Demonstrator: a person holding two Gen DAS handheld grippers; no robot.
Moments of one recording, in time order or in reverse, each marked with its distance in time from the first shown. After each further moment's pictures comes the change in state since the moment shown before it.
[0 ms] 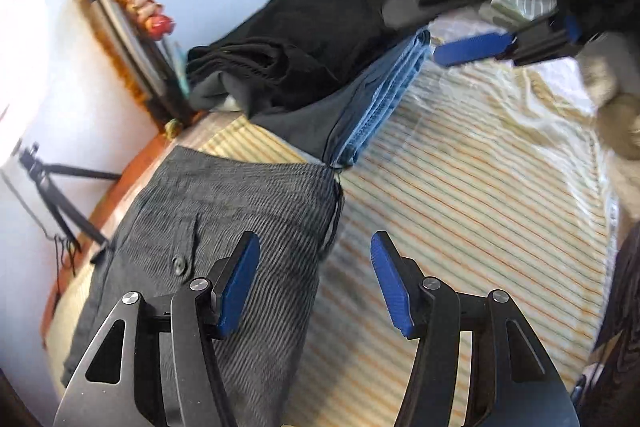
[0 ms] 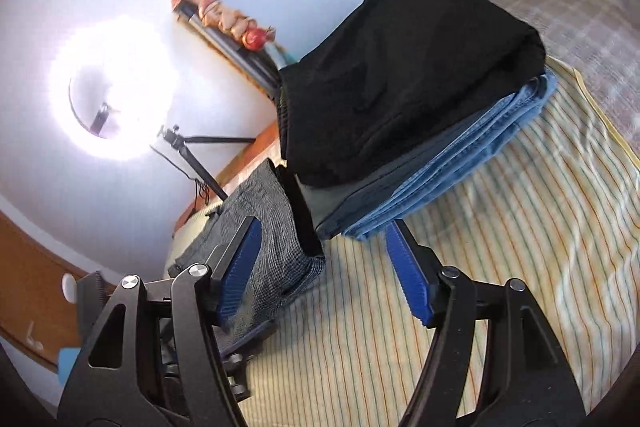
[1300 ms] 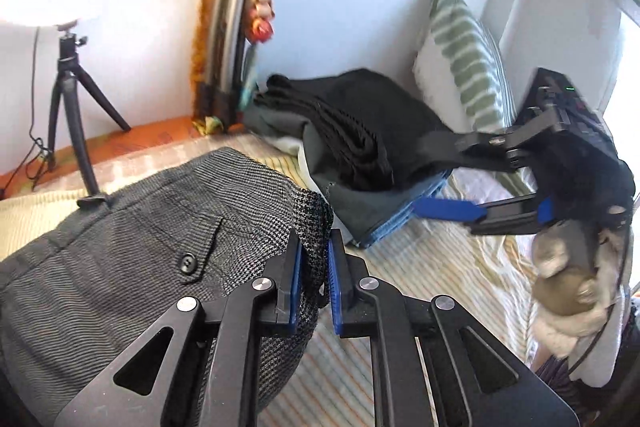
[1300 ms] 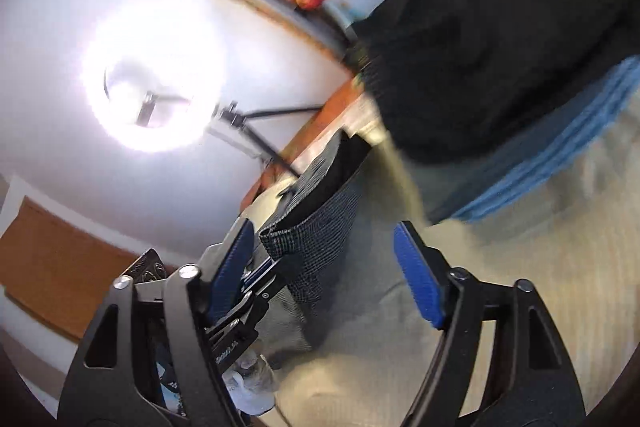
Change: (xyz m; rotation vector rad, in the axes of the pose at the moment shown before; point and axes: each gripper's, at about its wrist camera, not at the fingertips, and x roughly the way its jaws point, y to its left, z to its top) left arm -0.038 0.094 -0.024 -0.516 -0.263 -0.209; right arm 0.069 0.052 0.000 0.052 0.212 0.259
